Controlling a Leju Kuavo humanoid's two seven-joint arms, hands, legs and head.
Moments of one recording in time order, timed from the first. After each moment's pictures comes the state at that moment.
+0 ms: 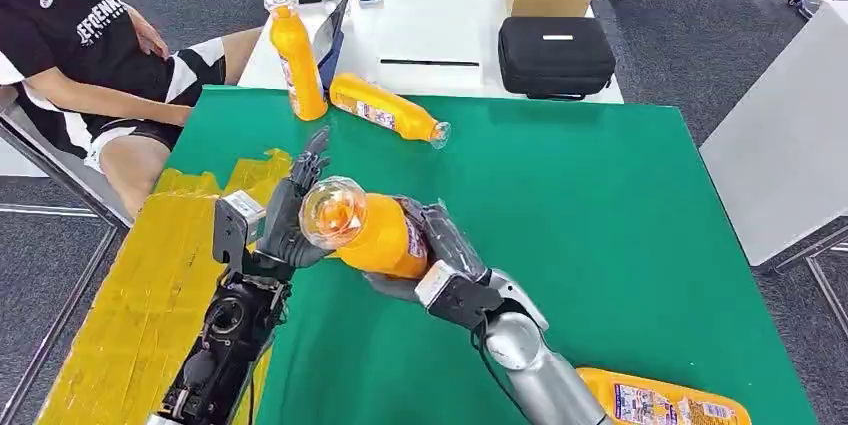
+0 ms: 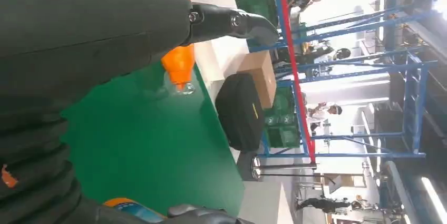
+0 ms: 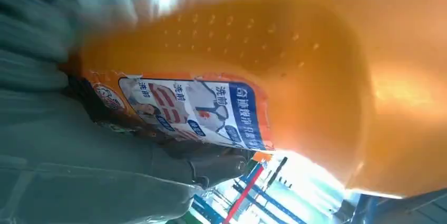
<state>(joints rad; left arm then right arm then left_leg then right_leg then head) -0.25 -0.11 -0.28 -1.38 -0.05 -0.09 -0.35 -0.27 0.11 0.54 -1.32 0.37 -0.11 -0.45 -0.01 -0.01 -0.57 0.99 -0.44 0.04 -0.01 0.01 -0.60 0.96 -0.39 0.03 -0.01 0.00</state>
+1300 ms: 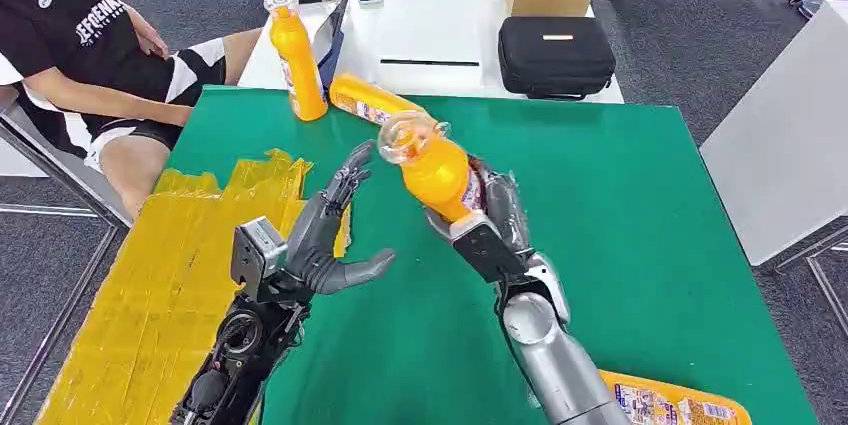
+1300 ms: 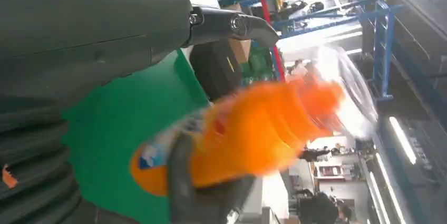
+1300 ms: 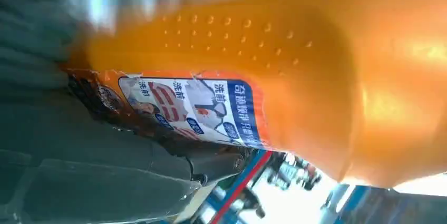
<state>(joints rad) -0.21 -0.12 -0.39 -1.49 -0.05 -0.15 -0.34 -0.32 0.14 0.39 -1.20 0.48 -0.39 -0.38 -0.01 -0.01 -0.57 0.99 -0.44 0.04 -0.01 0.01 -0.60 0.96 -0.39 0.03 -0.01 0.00</state>
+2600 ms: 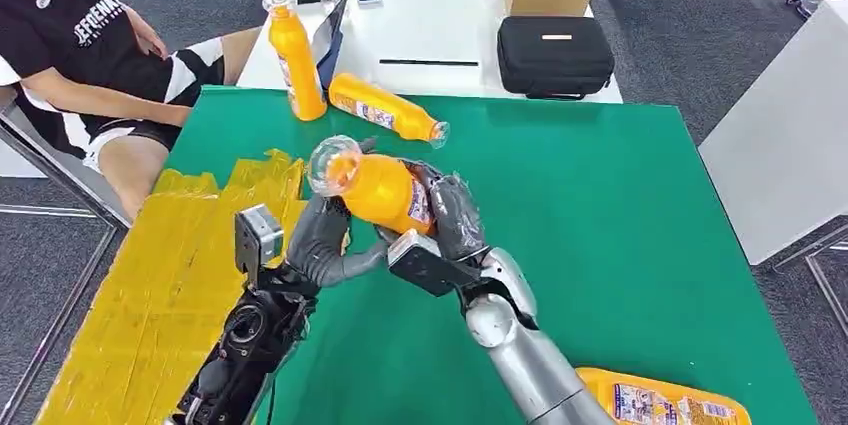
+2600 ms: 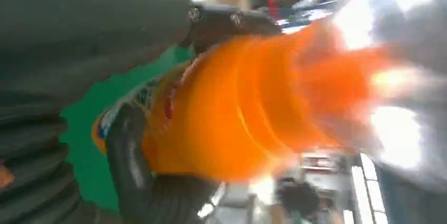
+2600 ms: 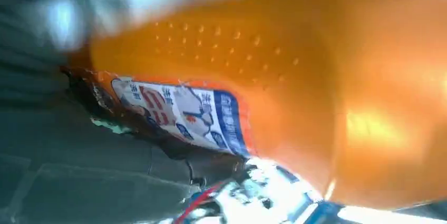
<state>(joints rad) -0.25 -0.12 -0.40 -1.39 0.04 -0.18 -0.34 -0.36 0.19 0.53 -1.14 0.60 -0.39 -0.41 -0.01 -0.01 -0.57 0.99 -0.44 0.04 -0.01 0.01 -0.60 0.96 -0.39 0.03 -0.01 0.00</state>
